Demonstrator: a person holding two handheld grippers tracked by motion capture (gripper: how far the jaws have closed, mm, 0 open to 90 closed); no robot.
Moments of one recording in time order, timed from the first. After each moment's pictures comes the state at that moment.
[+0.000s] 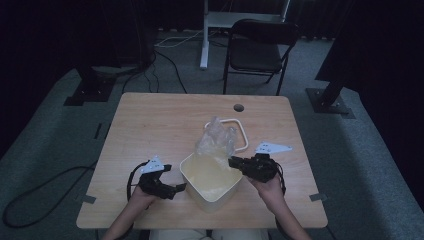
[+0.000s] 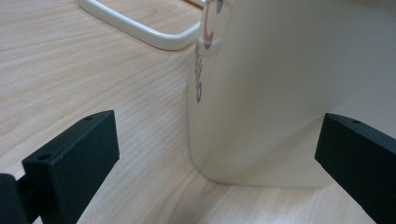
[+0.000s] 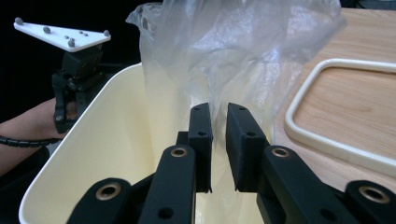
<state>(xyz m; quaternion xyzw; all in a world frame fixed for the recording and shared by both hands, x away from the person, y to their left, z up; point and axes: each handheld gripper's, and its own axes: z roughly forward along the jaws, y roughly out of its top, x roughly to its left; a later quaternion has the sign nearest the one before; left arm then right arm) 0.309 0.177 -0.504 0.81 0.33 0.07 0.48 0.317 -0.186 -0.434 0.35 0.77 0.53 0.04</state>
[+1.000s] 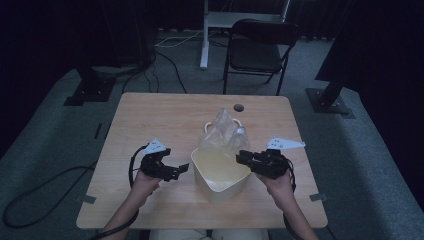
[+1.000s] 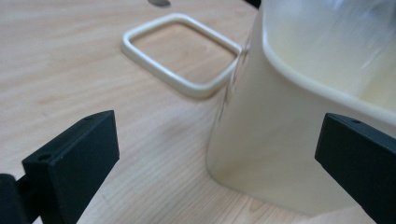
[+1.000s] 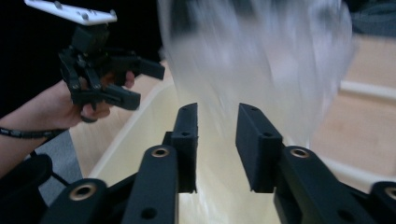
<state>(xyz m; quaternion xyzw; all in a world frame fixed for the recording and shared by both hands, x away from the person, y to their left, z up) 0.332 0.170 -0.448 0.78 0.39 0.10 0.49 0.314 -0.206 -0.402 0.34 0.76 0.55 0.06</state>
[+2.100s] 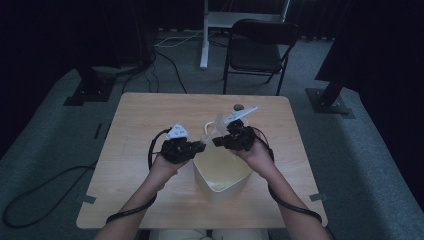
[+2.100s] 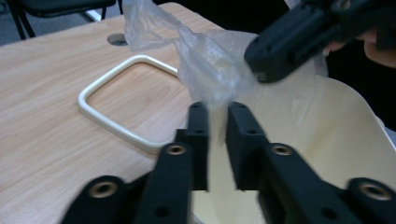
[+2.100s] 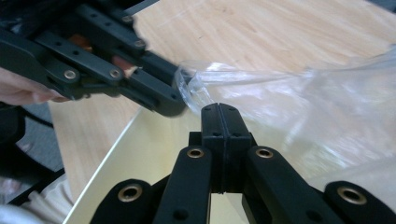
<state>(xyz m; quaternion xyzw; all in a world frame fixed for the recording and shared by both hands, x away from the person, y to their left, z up) 0.351 0.110 -0.408 0.81 0.32 0.10 0.49 0.382 -0.123 -0.367 0.29 0.87 0.40 0.04</state>
